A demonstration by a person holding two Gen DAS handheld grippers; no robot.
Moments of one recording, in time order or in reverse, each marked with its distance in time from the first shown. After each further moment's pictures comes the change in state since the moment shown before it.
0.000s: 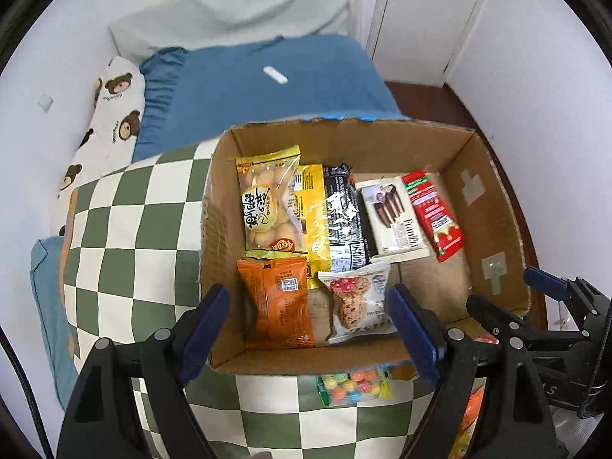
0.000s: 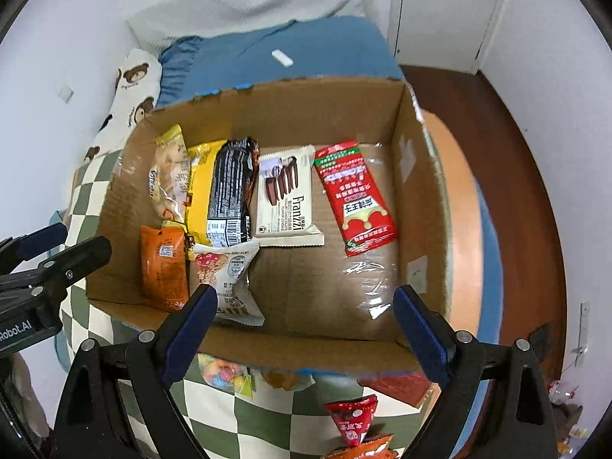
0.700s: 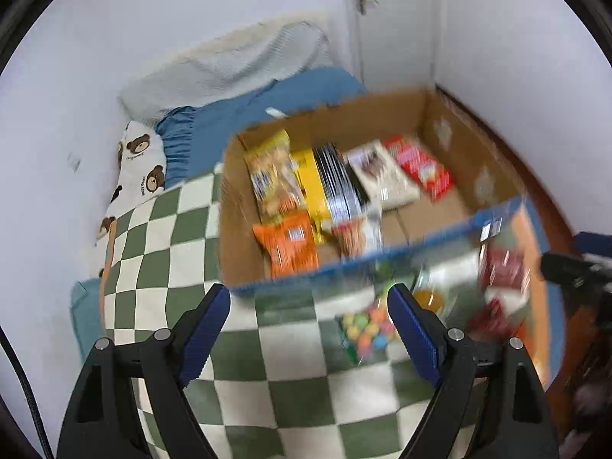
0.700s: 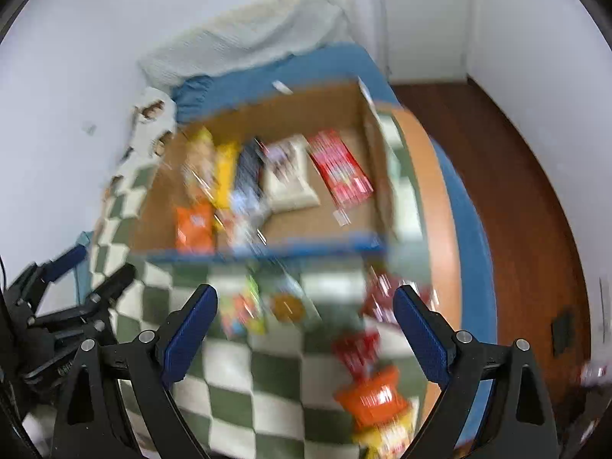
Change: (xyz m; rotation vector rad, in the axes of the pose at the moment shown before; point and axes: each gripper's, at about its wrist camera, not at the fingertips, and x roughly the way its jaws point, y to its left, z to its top) left arm -0.024 -0.038 -0.115 0.232 -0.141 0.162; right arm -0.068 -0.037 -0.104 0.100 -0.099 0.072
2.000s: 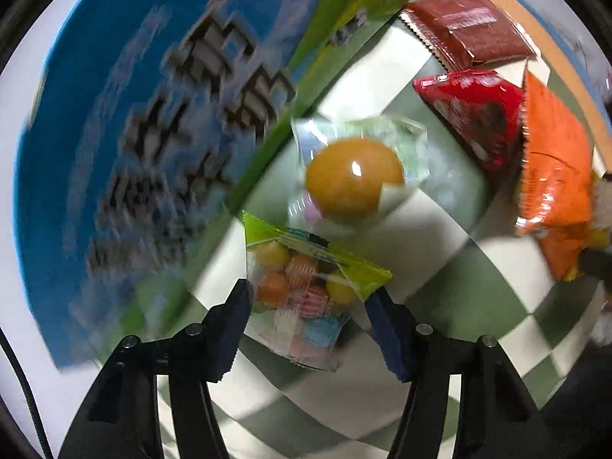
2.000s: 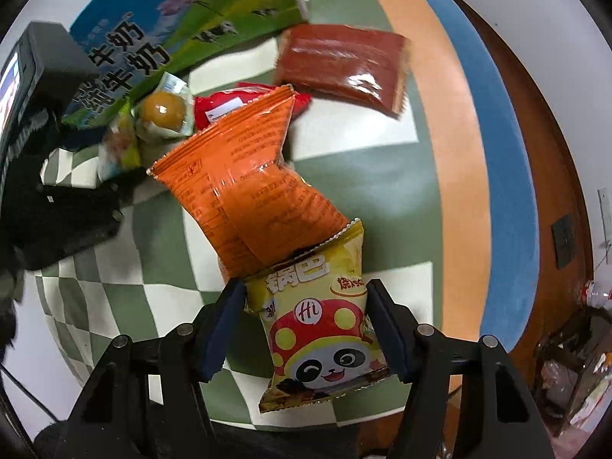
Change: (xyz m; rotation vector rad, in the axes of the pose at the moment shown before) left arm 0.136 -0.124 -0.062 0.587 0.302 -0.050; right arm 0.106 -0.056 -0.151 0.109 0.279 -0.060
